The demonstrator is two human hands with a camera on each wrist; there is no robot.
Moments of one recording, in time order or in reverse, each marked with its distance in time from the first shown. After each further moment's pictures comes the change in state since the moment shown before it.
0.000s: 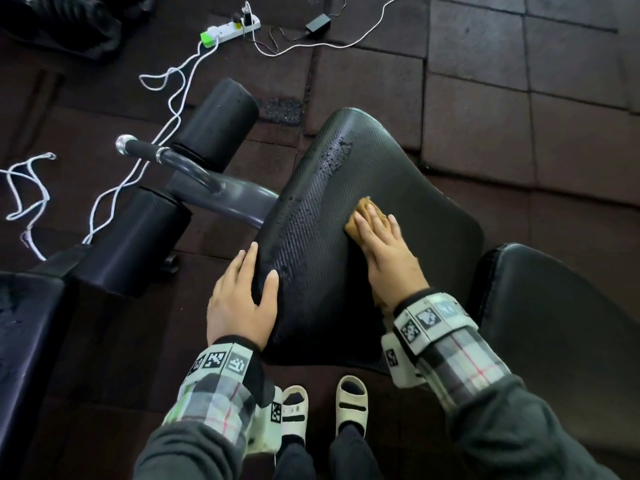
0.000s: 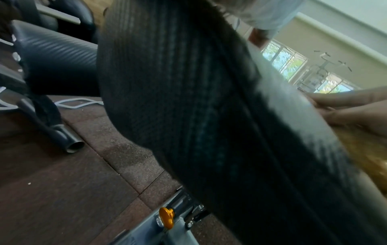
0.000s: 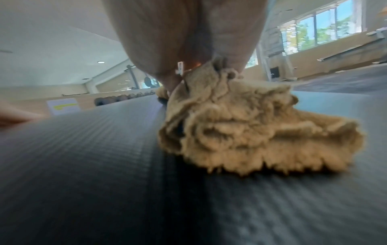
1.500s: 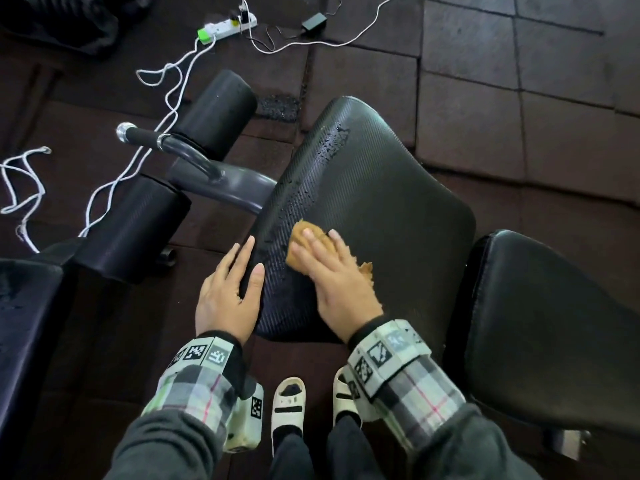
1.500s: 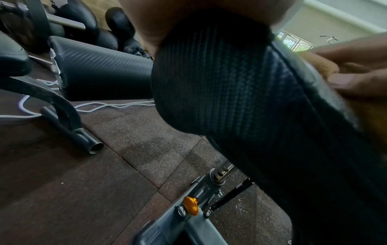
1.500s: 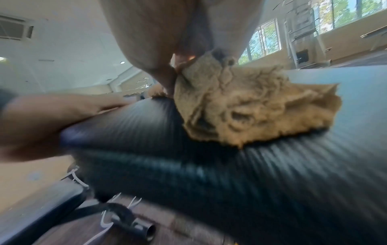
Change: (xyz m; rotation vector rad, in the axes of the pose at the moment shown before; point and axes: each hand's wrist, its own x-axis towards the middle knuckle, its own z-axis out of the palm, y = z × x) left_hand -0.013 -0.032 -0.008 -0.016 -0.043 0.044; right_hand -0.052 -0.067 0.030 -0.043 -0.095 -0.160
